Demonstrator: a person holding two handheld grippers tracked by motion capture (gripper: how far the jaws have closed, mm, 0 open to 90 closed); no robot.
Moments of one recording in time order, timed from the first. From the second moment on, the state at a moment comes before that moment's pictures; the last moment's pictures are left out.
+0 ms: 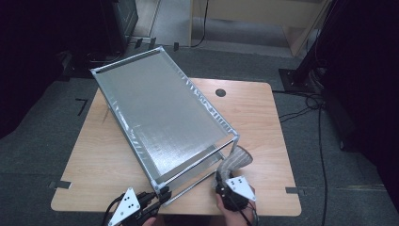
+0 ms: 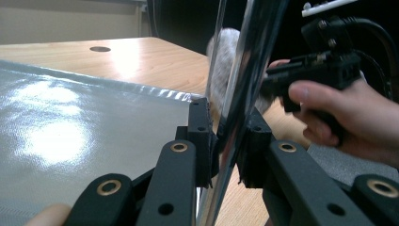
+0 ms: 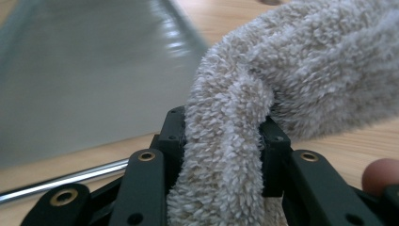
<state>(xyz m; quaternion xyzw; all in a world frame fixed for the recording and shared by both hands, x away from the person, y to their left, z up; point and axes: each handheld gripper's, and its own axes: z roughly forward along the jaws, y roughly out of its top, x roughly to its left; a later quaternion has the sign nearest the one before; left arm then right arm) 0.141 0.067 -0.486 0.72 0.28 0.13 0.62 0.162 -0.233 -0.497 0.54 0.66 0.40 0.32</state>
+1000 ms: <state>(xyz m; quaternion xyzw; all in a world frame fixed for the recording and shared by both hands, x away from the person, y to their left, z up) 0.142 0.067 -0.487 0.73 0.28 0.13 0.62 0.155 -0.269 -0.428 0.52 0.60 0.53 0.29</state>
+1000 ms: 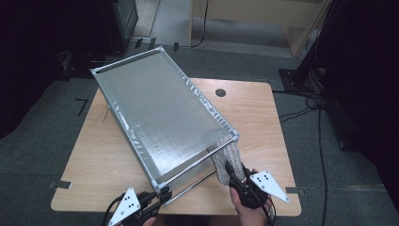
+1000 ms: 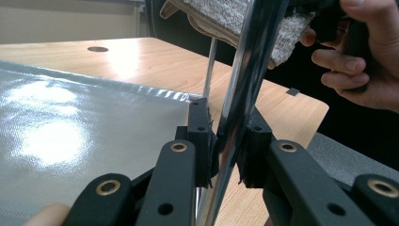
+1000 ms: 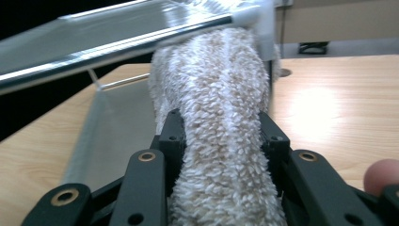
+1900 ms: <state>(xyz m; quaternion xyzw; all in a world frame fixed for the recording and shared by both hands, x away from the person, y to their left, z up) 0.142 0.066 -0.488 0.72 0.28 0.13 0.62 0.158 -0.284 -0.427 0.53 0.62 0.51 0.28</state>
